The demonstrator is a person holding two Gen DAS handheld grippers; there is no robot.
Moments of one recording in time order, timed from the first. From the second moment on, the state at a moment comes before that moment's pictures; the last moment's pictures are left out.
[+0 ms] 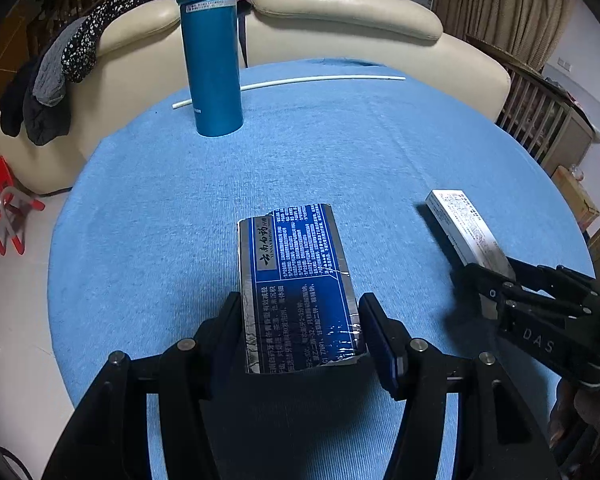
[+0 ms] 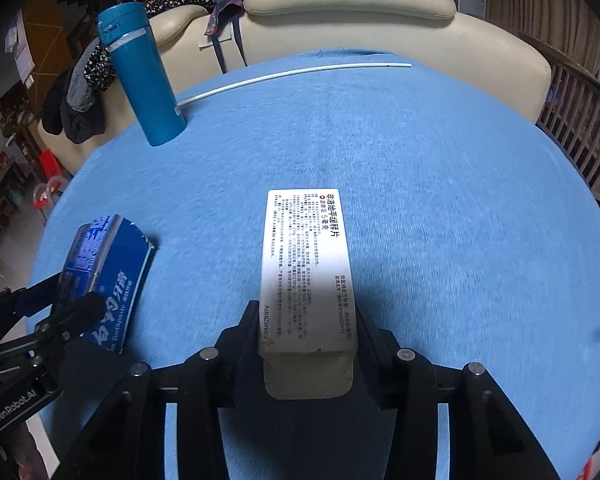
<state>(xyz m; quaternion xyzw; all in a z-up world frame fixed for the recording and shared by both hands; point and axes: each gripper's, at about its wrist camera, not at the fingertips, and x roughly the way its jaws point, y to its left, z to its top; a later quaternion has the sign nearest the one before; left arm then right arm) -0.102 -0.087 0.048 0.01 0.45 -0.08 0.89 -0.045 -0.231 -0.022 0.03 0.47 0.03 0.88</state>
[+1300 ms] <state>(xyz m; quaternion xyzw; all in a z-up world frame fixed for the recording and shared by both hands) -0.145 -0.138 0.055 0.11 0.42 -0.17 0.88 -0.186 -0.317 0.011 0.19 0.37 0.00 0.91</state>
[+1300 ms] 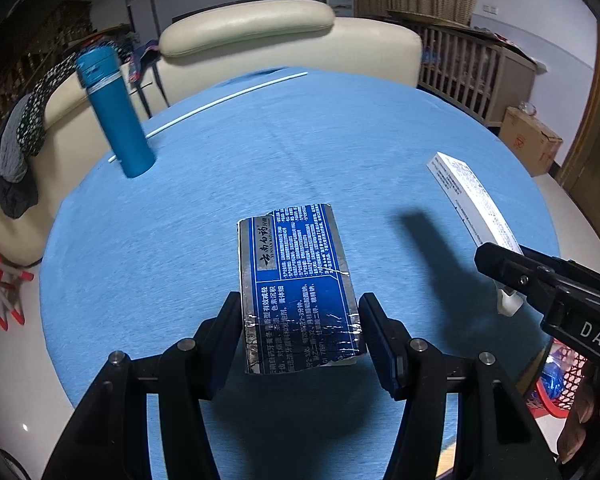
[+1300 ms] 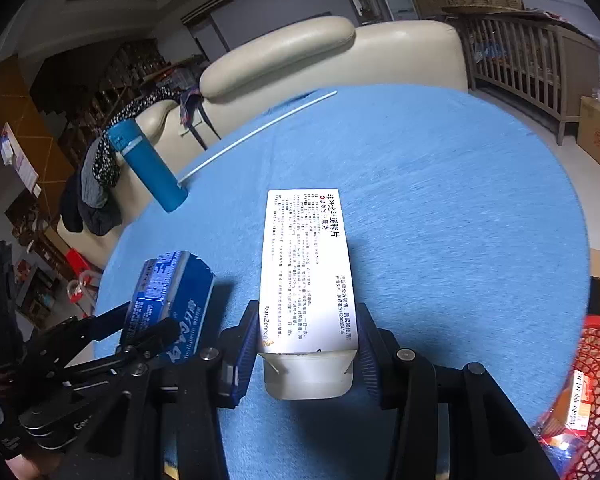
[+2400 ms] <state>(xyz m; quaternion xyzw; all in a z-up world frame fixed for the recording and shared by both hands) -0.192 -0.210 0.067 0.17 0.40 -0.25 0.87 -0.285 -0.408 0.026 0.26 0.30 -0.06 0.91</state>
